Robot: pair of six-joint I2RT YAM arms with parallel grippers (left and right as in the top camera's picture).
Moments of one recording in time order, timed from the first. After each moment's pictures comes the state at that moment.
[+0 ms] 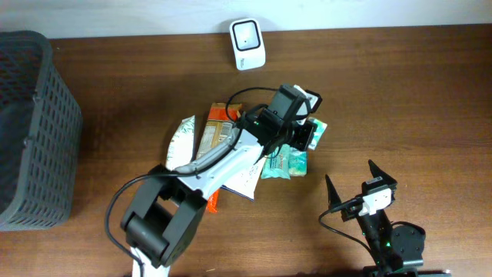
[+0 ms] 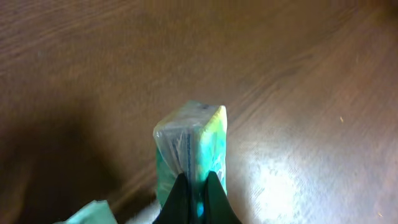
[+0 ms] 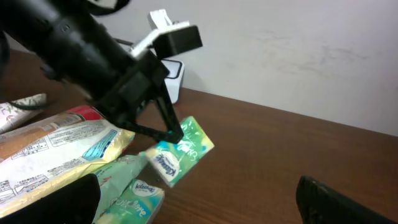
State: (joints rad) left arm -0.73 2.02 1.47 -0.27 0.27 -0.25; right arm 0.04 0.01 0.01 -0.05 -0.23 -0.13
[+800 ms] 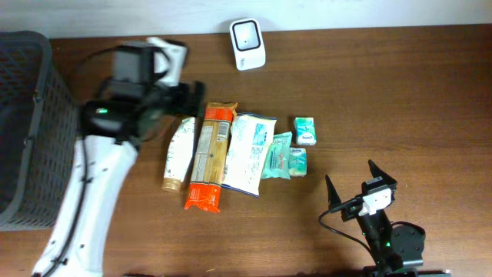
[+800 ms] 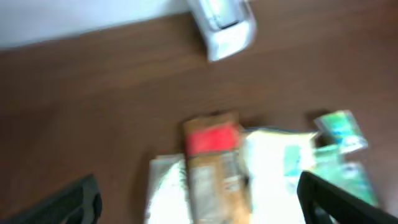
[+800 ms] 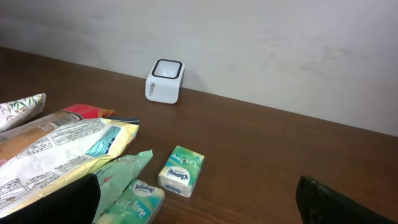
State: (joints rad) left arm -0.19 1.50 1.52 -0.80 0.12 0.03; right arm 0.04 0.01 0.01 -0.05 -0.23 -0.13
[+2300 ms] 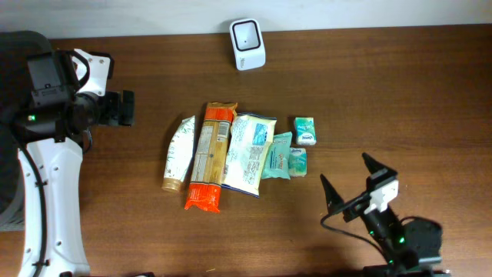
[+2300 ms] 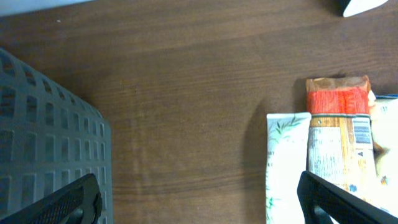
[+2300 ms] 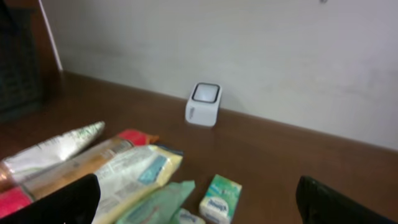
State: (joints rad) left arm 0.18 1.49 1.52 -0.92 0.10 0.29; right arm 0.04 0.20 0.25 -0.10 -0.39 -0.05
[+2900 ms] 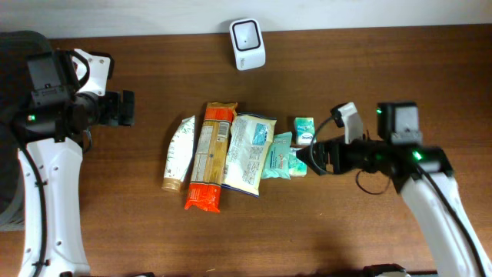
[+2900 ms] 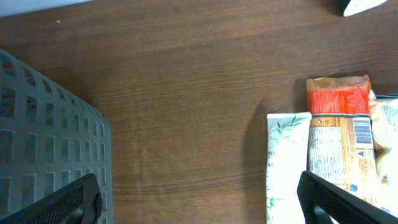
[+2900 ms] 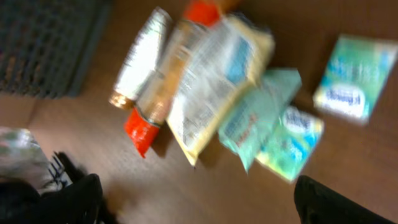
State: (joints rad) left arm 0.18 1.49 1.52 -0.92 0.10 0.30; right arm 0.04 1.27 1.00 -0.79 -0.72 -0.01
